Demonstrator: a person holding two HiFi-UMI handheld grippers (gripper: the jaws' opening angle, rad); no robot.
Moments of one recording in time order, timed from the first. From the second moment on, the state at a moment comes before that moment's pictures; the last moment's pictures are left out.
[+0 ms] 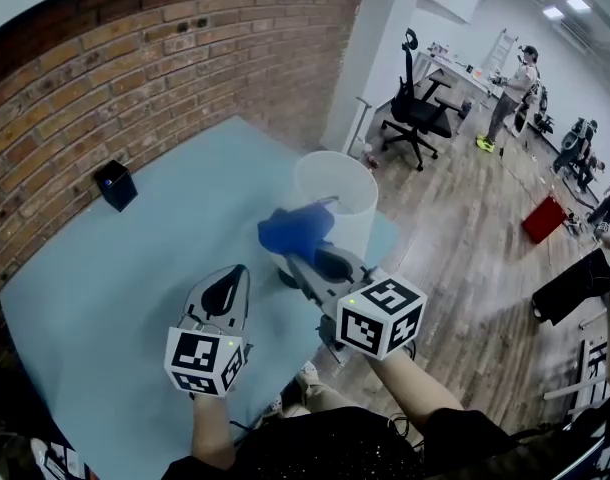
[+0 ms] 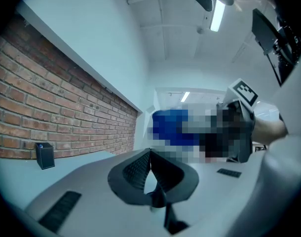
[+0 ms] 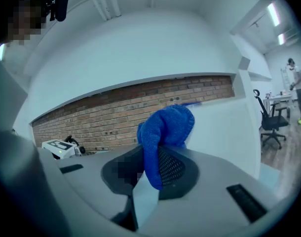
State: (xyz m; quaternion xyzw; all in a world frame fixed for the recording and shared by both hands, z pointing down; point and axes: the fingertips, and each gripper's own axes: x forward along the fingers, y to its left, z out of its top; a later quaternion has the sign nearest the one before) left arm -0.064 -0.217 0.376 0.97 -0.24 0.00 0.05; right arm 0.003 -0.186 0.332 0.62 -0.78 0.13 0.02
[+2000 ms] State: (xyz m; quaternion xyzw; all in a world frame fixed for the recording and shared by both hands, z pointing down) left arm -0.041 -0.205 0.410 0.97 -0.22 0.05 0.06; right arm 0.076 -0.100 0.442 0.55 -0.80 0.24 0.01
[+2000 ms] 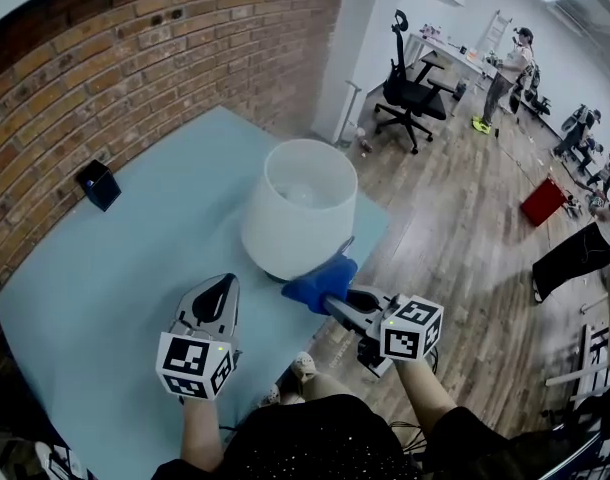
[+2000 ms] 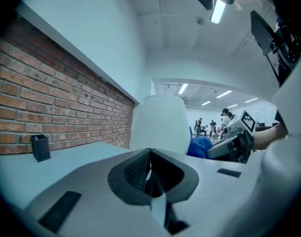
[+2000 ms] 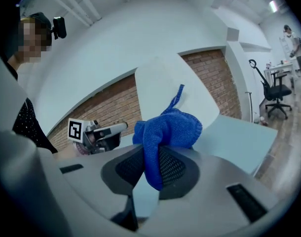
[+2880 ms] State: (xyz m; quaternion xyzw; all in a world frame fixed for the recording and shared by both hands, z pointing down) left arm -0.055 -0.218 0.483 0.96 -0.27 0.09 0.03; right arm 0.058 -0.212 0.500 0.65 -0.74 -0.11 0.12
